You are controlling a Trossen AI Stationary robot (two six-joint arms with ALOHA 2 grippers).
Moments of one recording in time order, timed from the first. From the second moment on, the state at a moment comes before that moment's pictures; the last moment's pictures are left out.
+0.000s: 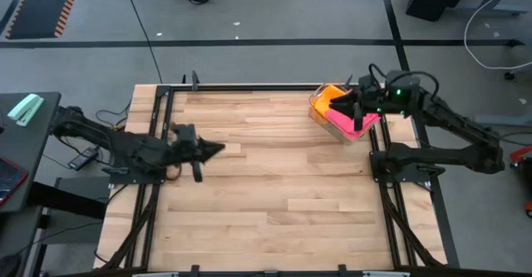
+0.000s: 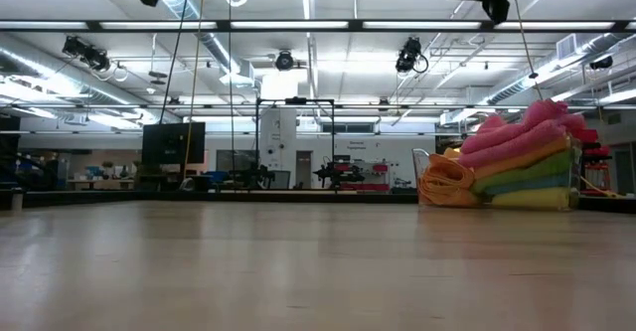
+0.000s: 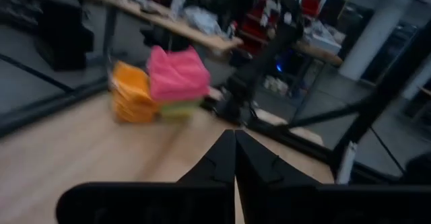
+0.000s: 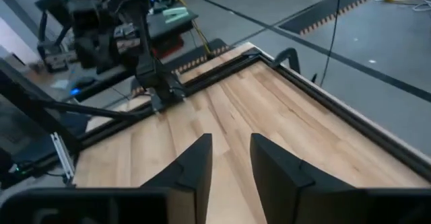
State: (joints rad) left arm -0.38 0.84 0.67 0.06 -0.63 -0.43; right arm -0.47 0.75 0.98 -0.52 -0.25 0.28
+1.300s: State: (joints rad) left arm -0.34 0.03 0.31 -0.37 -0.68 -0.29; right arm -0.02 0.65 0.49 0.01 0.24 0.41
